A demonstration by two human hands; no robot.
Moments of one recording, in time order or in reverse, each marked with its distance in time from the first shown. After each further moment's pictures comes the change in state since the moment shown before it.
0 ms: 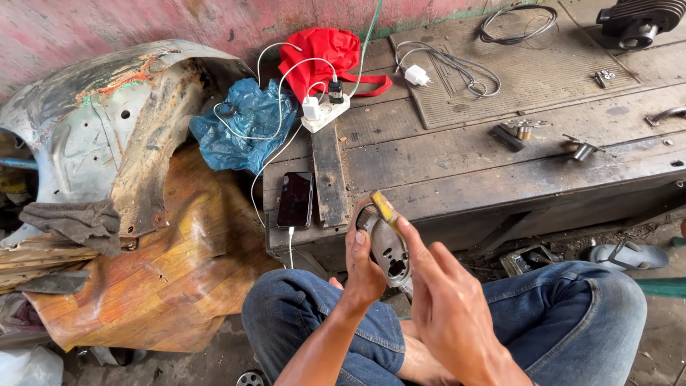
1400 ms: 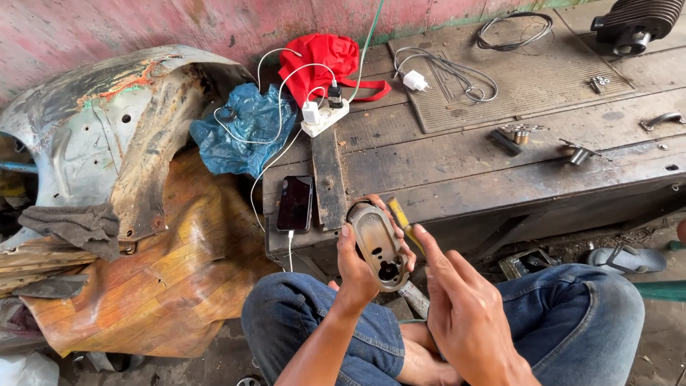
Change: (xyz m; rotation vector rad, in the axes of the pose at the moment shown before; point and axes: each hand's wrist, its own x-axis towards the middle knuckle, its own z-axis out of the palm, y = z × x) left_hand 0.005 0.006 0.003 -0.689 -0.139 -0.304; right_hand -0.008 0.009 -0.012 -0.010 0.100 -0.056
